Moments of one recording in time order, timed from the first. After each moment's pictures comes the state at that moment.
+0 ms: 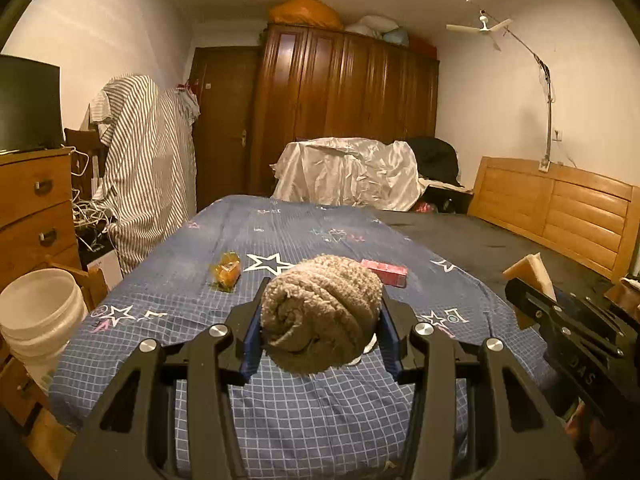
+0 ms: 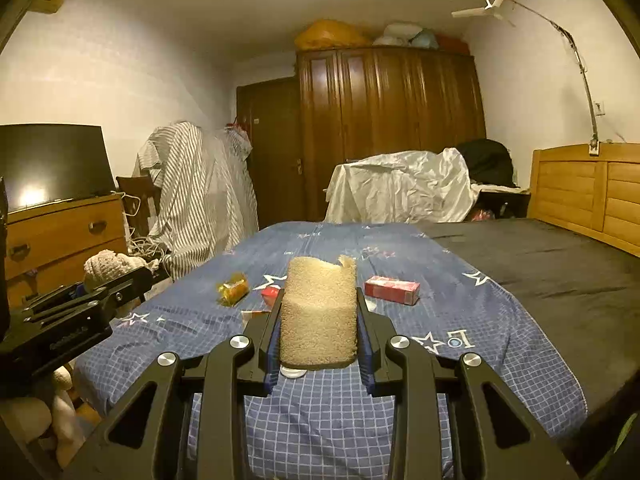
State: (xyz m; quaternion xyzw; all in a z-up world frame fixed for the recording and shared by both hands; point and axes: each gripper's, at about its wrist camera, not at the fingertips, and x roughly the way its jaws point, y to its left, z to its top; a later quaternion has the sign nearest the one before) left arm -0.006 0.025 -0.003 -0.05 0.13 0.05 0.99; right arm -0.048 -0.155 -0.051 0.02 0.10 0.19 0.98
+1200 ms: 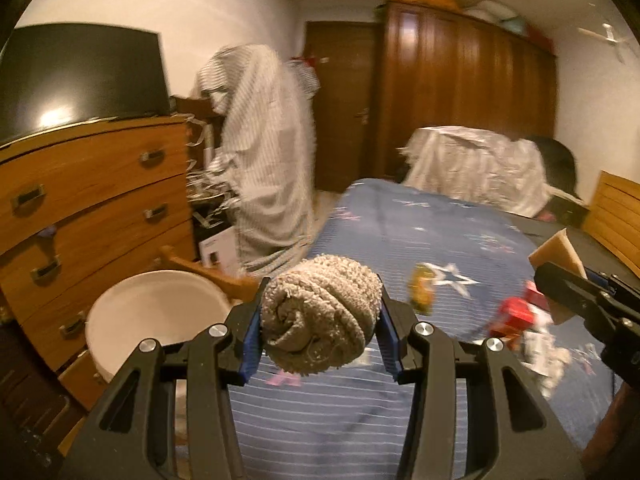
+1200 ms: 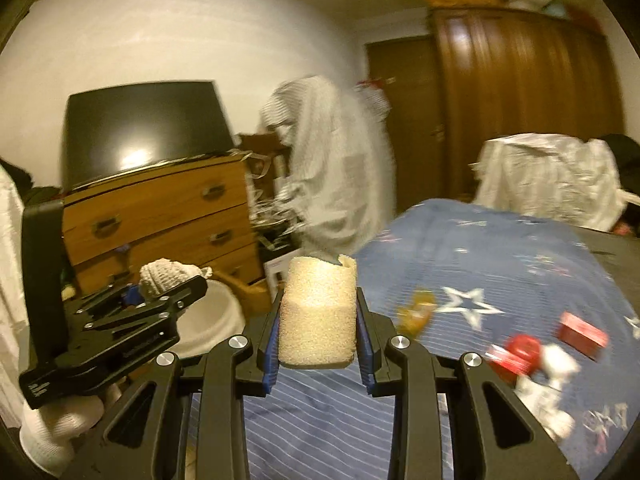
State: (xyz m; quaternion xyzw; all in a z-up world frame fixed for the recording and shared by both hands) left arm 0.012 0.284 0.021 -0.09 0.19 0.26 0.94; right arm 0.063 0.151 0.020 -0.04 0.18 0.44 0.88
